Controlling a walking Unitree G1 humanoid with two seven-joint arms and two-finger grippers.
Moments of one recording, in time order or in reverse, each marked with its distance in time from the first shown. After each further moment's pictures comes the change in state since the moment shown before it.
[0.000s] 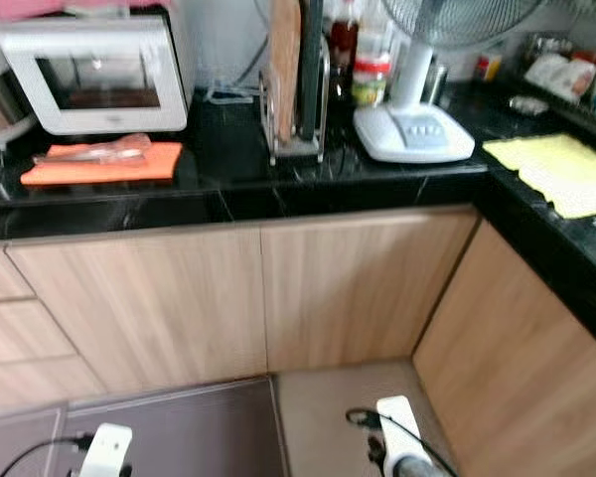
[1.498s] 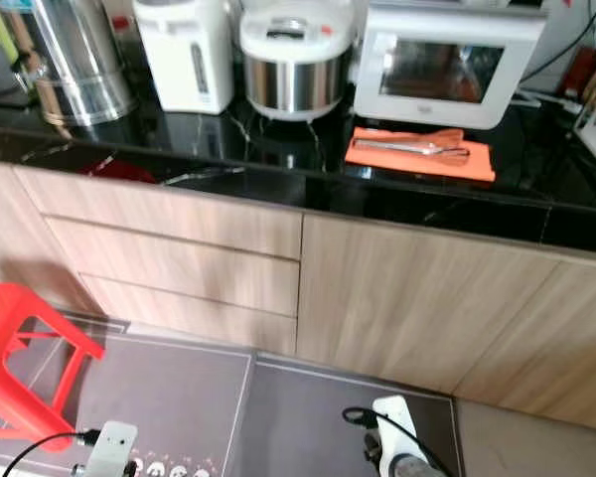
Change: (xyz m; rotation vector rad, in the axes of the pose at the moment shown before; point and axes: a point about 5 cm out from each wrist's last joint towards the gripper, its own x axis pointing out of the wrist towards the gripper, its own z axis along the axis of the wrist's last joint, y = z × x) left arm 0.000 0.008 -0.003 0.028 0.016 0.010; right arm 0.003 0.018 0.010 0.024 -0.034 0.034
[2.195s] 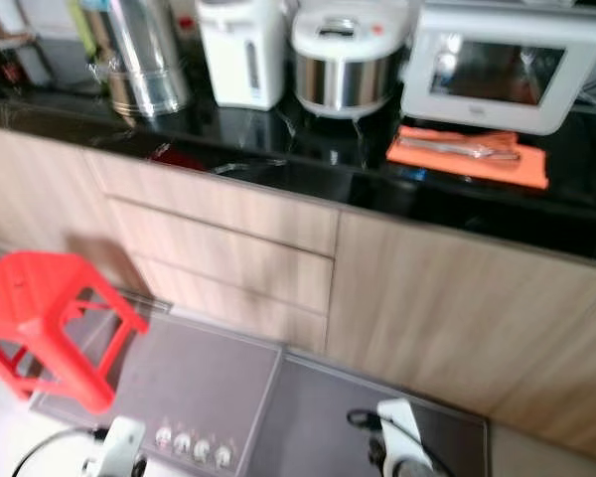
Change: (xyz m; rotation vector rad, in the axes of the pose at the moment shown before) left arm 0.001 -0.007 0.003 -0.014 -0.008 -0.028; right arm -0.001 -0.003 -0.005 0.028 0.013 -0.017
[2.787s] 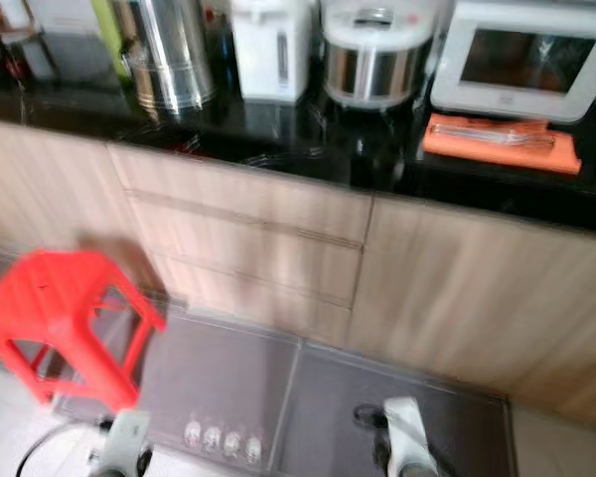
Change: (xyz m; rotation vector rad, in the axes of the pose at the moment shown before) left arm 0.000 -0.003 0.001 -0.007 -0.005 -0.011; right arm -0.001 -0.003 -0.002 0.032 0.000 -0.010
